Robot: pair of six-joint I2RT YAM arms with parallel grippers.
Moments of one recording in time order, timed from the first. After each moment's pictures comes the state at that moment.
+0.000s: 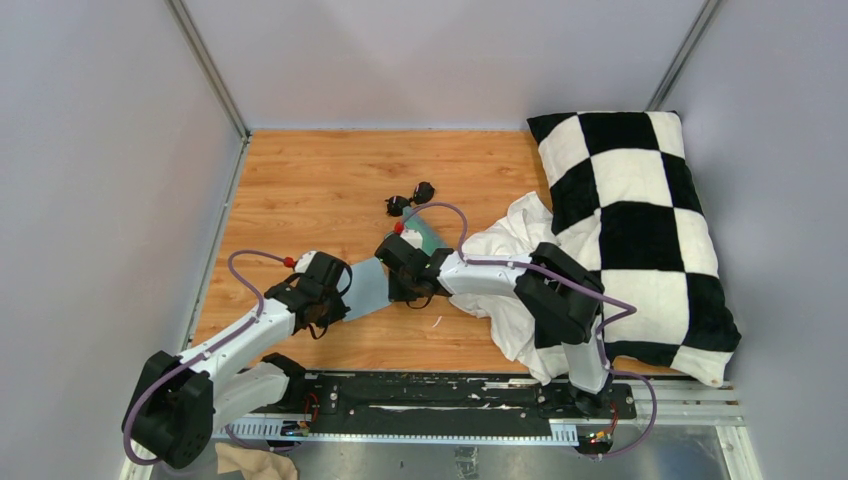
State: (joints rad) left arm -0.46 1.01 0.43 -0.53 -0.22 -0.90; right arm 1.05 1.97 1.29 -0.27 0.11 0.87
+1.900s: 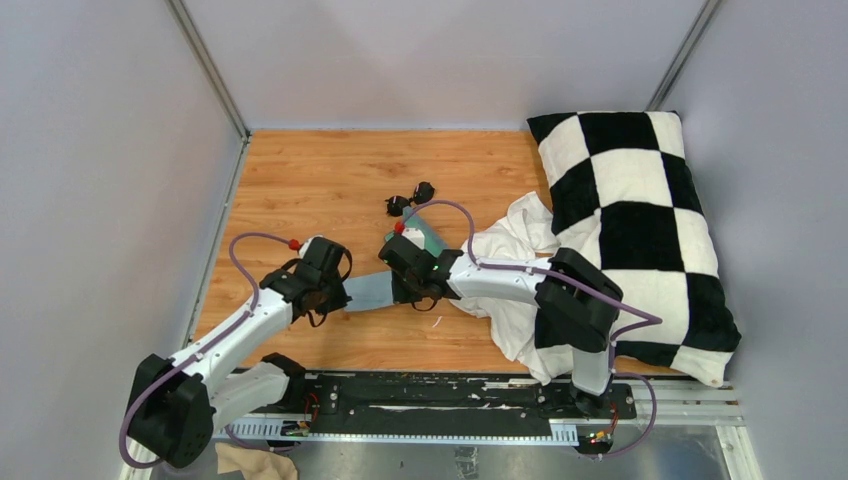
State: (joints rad) left arm -0.45 1.01 0.56 -0.62 -0.18 -0.78; right arm 1.07 1.86 1.24 -0.31 0.13 0.80
